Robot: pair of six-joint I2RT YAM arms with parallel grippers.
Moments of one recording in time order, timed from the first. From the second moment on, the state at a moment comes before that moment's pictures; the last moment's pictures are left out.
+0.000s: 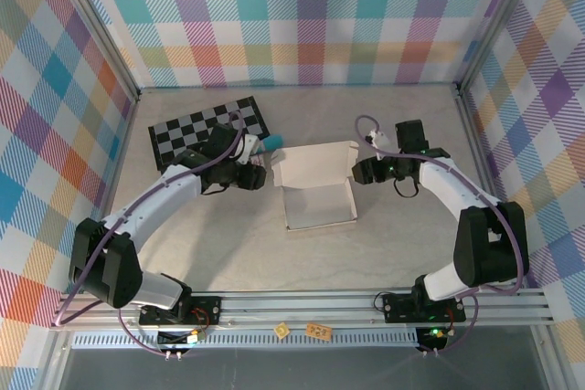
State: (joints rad) left arm -0.45 1.41 1.07 -0.63 0.15 -0.17; right arm 0.17 1.49 0.97 -0.49 -0.54 -0.15
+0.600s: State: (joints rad) left arm -0.45 1.57 1.02 -0.29 0.27 -0.12; right arm 0.15 1.58 0.99 -0.39 -0.59 -0.19
